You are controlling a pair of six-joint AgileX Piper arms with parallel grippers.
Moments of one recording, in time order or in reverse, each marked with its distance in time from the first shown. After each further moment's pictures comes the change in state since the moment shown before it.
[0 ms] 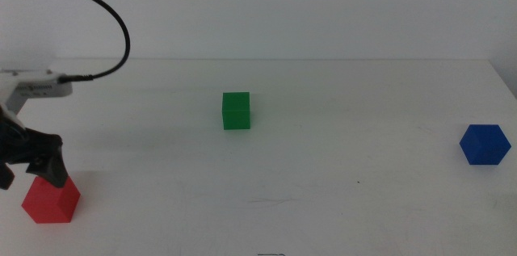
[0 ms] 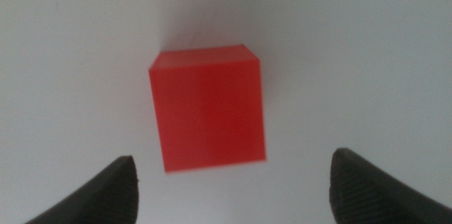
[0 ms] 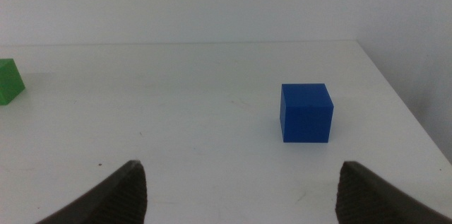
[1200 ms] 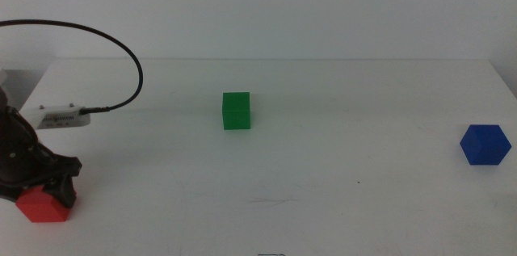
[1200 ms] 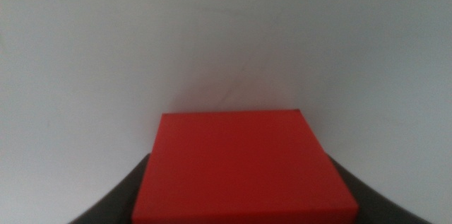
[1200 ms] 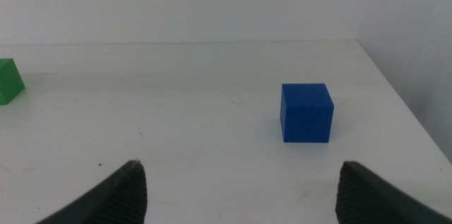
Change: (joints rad) left arm -0.007 0.249 -0.004 0.021 -0.131 -0.030; right arm 0.000 0.000 0.000 0.000 0.000 0.000
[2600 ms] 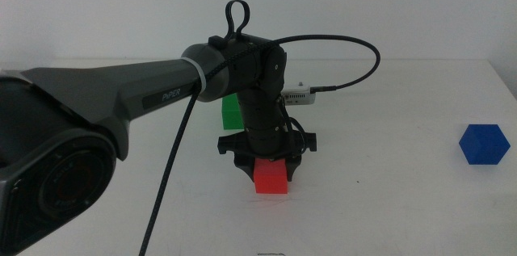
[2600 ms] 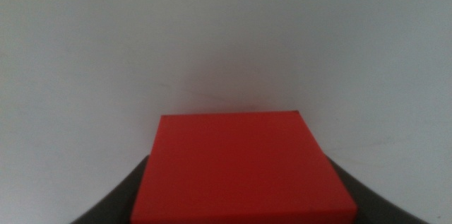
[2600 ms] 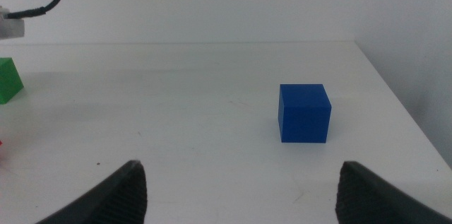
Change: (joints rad) left arm -0.839 0.344 -0.636 0.007 0.157 -0.800; right arm 0.000 0.000 0.000 -0.006 0.000 0.000
